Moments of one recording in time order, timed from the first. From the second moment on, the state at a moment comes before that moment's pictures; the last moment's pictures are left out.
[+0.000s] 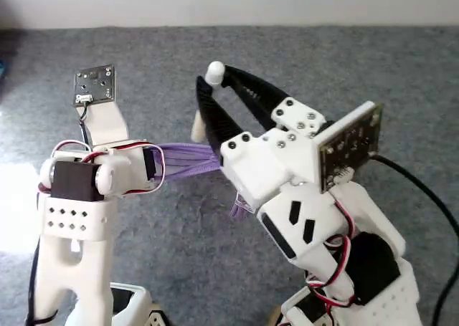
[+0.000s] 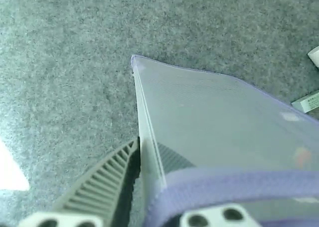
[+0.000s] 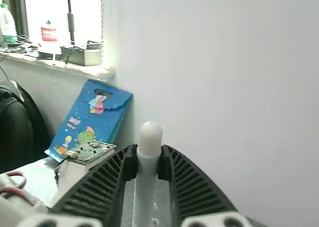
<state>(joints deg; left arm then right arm) 2.9 -34.6 19.5 91.5 20.6 -39.6 -52.7 14.0 41.1 -0.1</state>
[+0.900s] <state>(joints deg) 2.8 -34.6 19.5 91.5 20.6 -41.5 -52.1 21.8 45.9 -1.4</state>
